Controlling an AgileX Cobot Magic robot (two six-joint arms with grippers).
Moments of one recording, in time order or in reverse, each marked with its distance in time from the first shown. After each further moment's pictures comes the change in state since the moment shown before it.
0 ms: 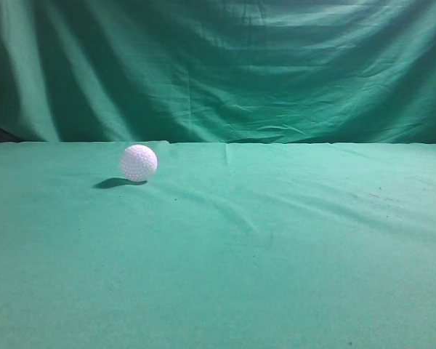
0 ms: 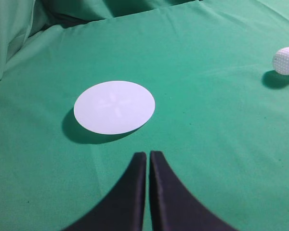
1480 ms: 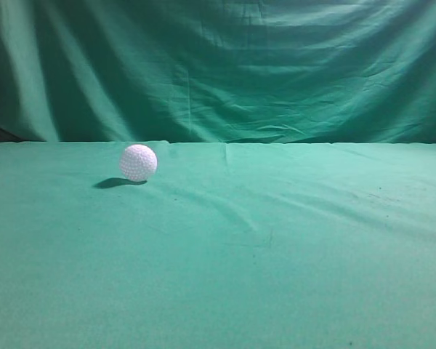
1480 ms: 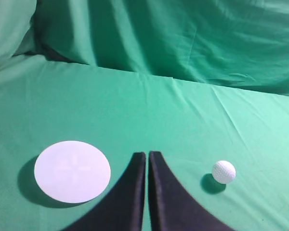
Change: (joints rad) left arm 0.000 0.214 -0.316 -0.183 -0.017 -0.184; right arm 0.000 0.000 0.000 0.000 0.000 0.000
